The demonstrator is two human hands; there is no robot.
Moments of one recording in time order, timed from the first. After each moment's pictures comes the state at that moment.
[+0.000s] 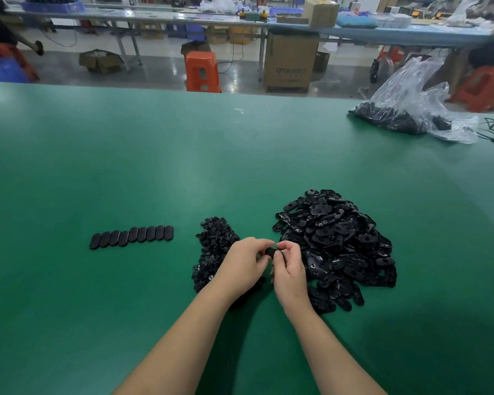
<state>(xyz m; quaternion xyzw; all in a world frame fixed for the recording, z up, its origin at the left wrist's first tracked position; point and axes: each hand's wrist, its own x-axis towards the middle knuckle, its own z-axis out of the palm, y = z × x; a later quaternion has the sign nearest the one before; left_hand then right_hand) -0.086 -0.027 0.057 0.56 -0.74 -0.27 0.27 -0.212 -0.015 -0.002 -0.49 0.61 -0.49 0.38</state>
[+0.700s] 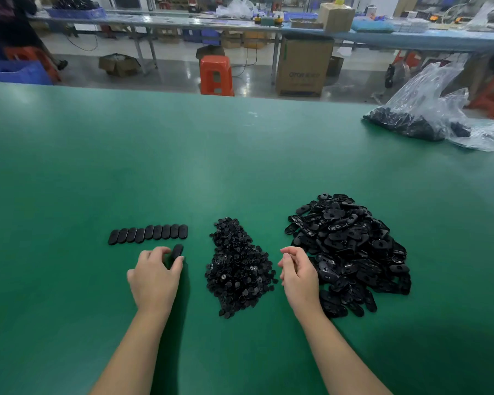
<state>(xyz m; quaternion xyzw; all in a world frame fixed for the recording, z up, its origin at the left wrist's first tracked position) 0.065 0.008 0.012 0.84 -0.47 -0.04 0.29 -0.210 -0.008 0.007 -0.51 0.62 -0.45 0.40</state>
